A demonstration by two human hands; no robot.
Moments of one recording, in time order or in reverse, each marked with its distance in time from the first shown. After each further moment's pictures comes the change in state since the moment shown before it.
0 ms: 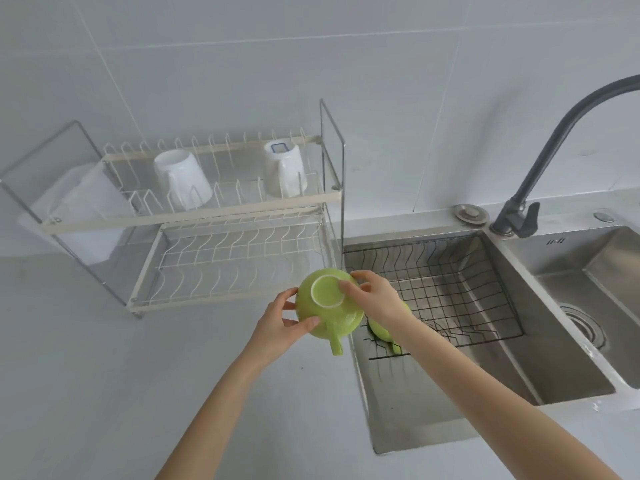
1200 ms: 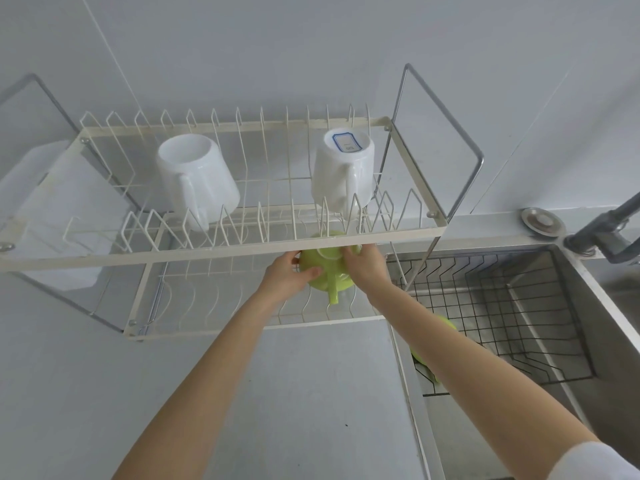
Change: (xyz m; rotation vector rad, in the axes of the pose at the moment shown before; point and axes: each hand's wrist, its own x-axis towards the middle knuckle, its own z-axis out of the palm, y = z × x) left_hand 0.167 -0.007 -0.077 0.022 0.037 -0.114; right_hand 0.163 -0.058 0.091 -0.022 0.116 0.143
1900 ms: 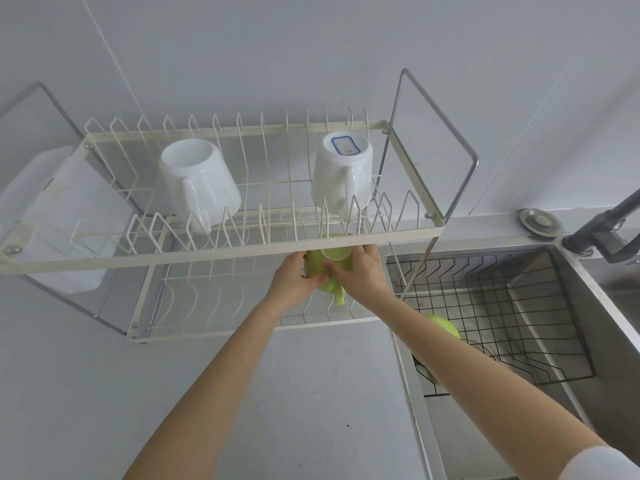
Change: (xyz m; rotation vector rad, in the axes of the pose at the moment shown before) left_hand -0.008 0.005 0.010 0.160 -0.003 0.144; right_hand -0.010 0.009 0.003 -0.223 -0.020 -0.253
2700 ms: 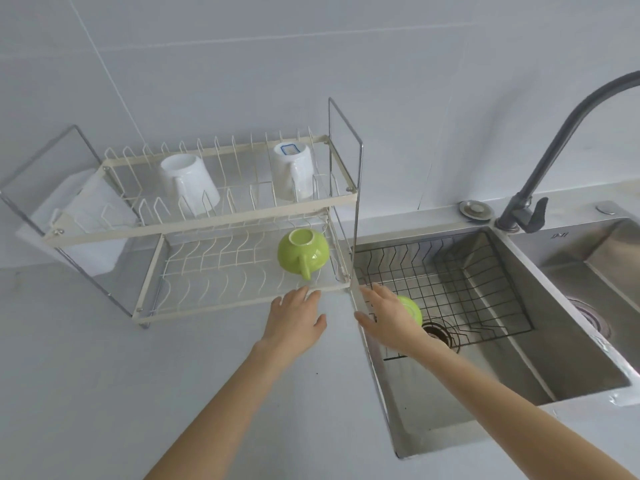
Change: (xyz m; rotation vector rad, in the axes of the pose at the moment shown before) left_hand -0.129 0.023 0.056 0.838 -0.055 0.211; right_hand -0.143 0.083 -0.065 -0.335 -0.114 -0.133
